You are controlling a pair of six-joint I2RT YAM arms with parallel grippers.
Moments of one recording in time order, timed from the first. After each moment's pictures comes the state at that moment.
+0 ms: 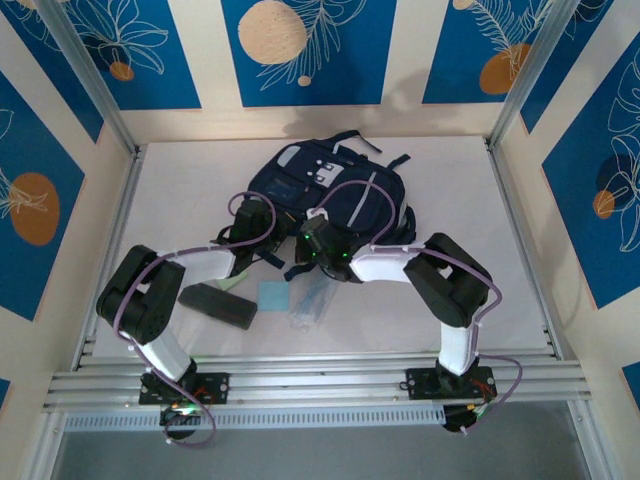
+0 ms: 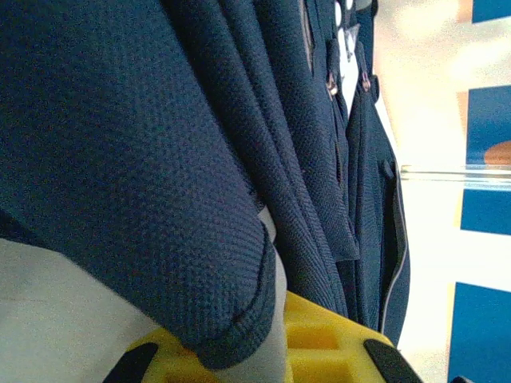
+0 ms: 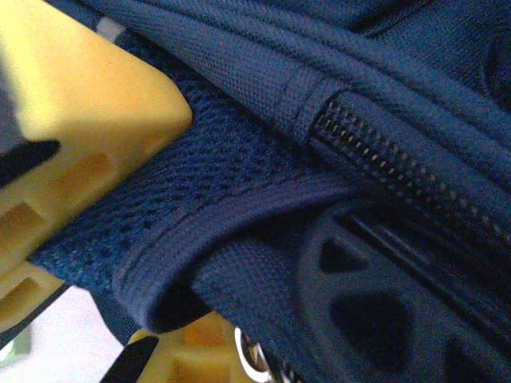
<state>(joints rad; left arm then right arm) -0.51 1.67 0.81 0.35 0.13 -1.28 0.81 1.85 1.01 0.15 0.15 0.58</state>
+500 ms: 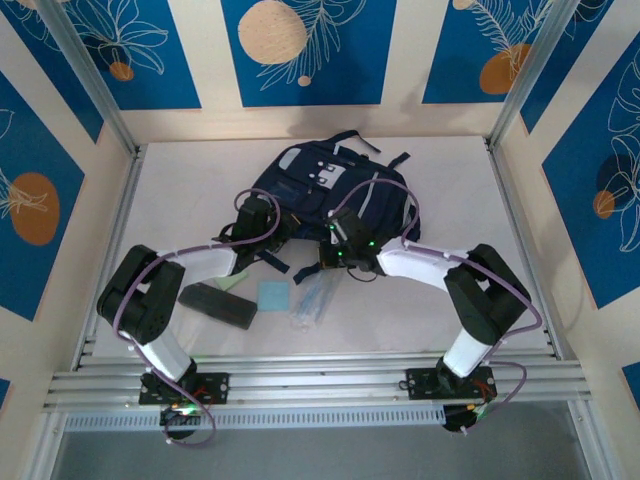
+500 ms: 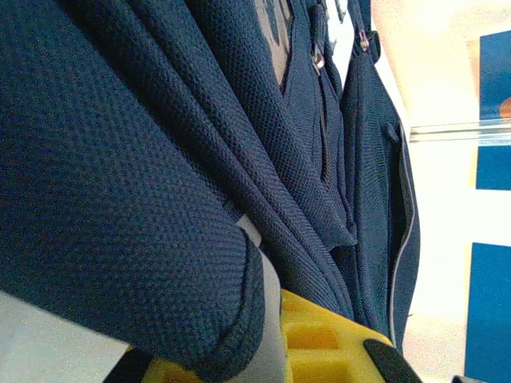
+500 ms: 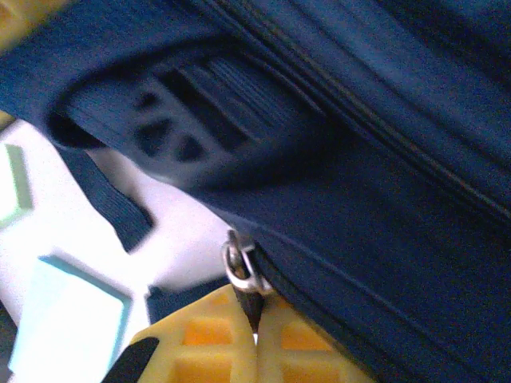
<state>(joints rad) -0.51 1.68 0.84 0.29 0.18 -1.20 0.70 1.65 0.96 -0.25 -0.08 0.55</state>
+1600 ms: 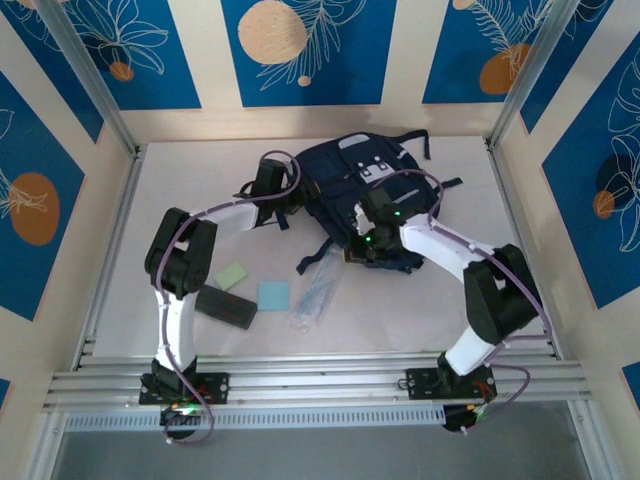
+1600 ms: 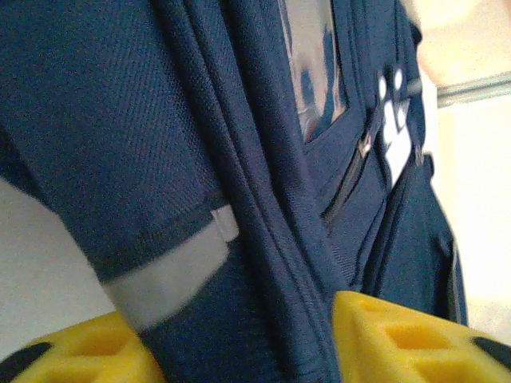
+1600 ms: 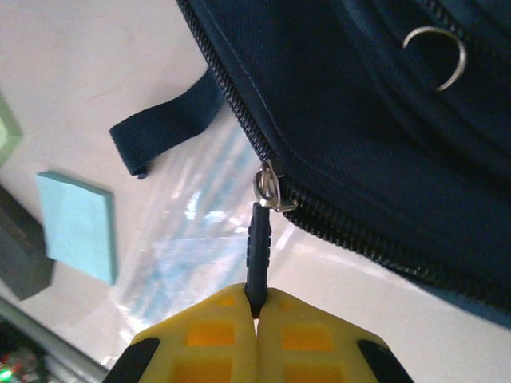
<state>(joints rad) -0.43 2.08 1.40 0.06 0.35 -0.90 0.51 1.64 1.12 -0.68 -0.37 0.49</state>
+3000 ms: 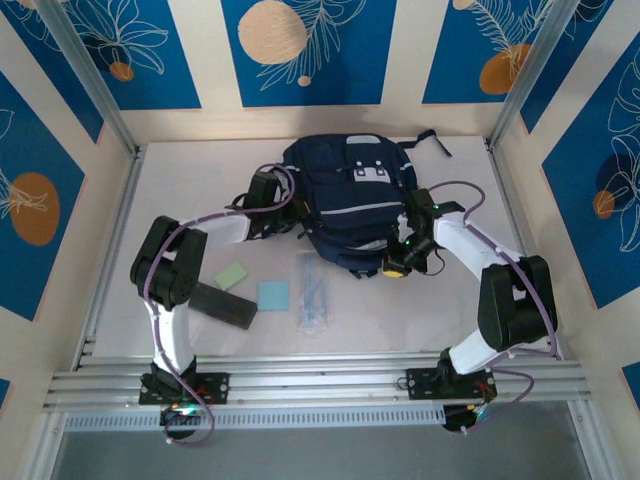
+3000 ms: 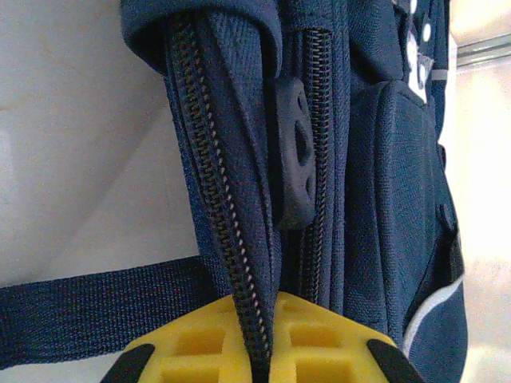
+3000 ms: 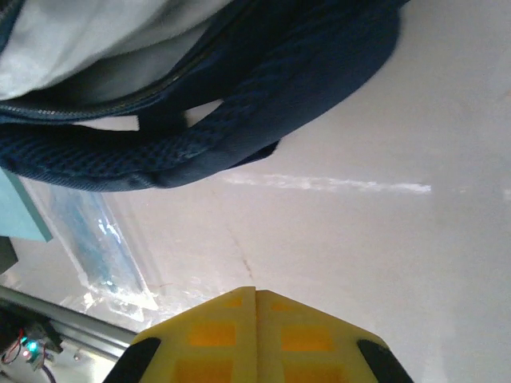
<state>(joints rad) -0.43 1.96 1.22 0.06 0.39 -0.90 0.24 1.54 1.05 -0.99 -0.40 0.40</state>
